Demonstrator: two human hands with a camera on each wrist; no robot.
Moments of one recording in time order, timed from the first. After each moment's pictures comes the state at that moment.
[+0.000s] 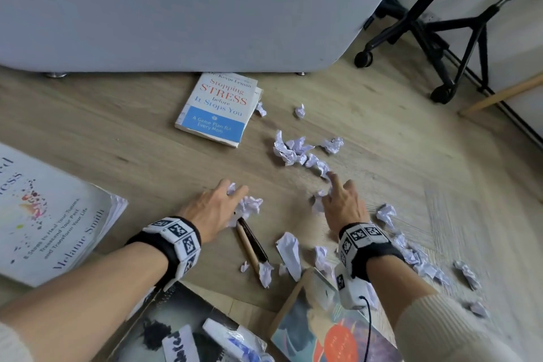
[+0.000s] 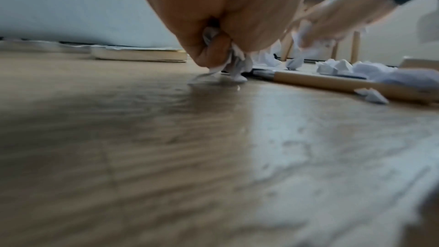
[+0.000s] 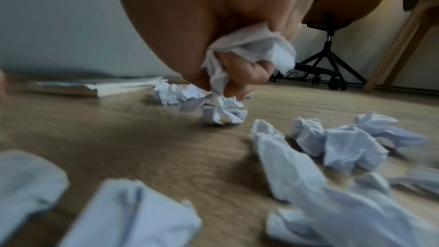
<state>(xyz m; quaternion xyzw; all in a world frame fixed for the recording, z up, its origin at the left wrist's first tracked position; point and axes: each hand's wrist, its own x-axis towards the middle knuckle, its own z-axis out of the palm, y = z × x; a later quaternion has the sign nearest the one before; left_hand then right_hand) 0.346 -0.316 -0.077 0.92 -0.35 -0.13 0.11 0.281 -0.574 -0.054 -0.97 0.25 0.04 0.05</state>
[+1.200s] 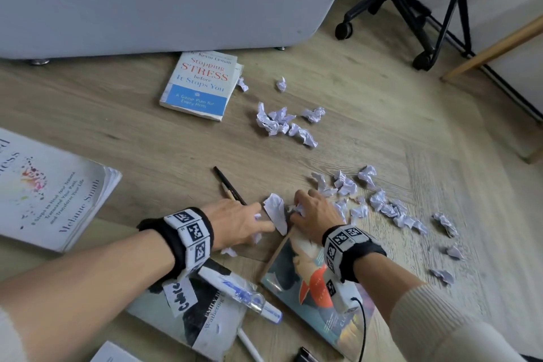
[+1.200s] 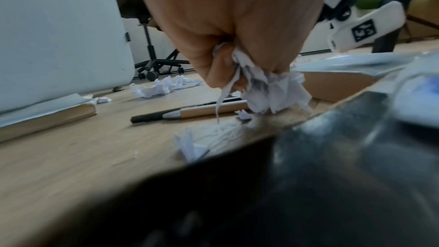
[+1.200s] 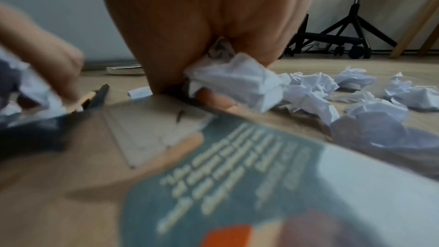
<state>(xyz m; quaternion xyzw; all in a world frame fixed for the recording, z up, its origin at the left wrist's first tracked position) 0.275 -0.339 -0.054 0.77 -0.61 -0.19 -0.04 0.200 -0.543 -0.062 -0.97 0.15 0.17 0.11</state>
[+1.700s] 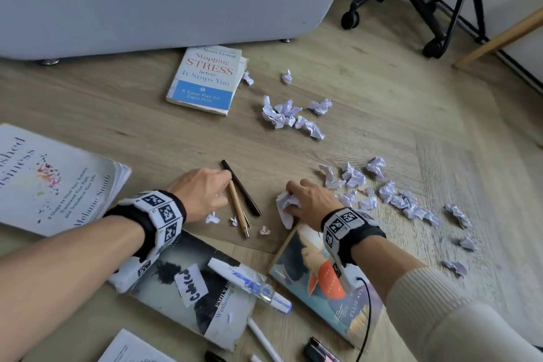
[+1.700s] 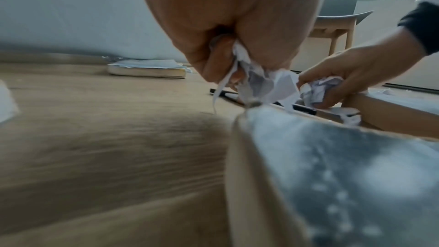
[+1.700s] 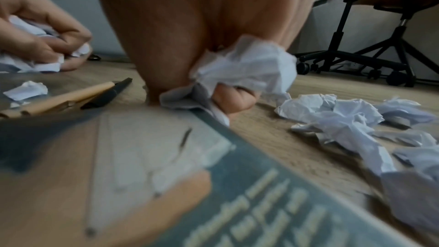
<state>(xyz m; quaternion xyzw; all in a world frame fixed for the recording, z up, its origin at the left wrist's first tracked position) 0.311 -0.293 -0.058 0.90 -0.38 -0.17 0.14 0.214 -0.536 -0.067 -0.98 0.04 0.19 0.08</state>
